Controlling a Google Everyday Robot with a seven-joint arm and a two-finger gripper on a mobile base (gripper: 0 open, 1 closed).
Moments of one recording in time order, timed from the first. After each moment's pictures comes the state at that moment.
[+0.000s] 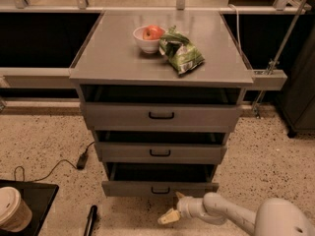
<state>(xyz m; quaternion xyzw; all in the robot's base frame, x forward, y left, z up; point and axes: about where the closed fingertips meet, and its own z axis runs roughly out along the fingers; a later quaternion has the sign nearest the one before) 0.548 -0.074 0.165 -0.36 0.82 0.31 0.32</state>
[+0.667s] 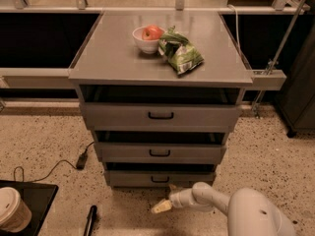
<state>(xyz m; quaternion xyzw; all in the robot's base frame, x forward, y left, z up) 0.607 -0.045 0.138 -0.37 0.82 0.30 0.32</state>
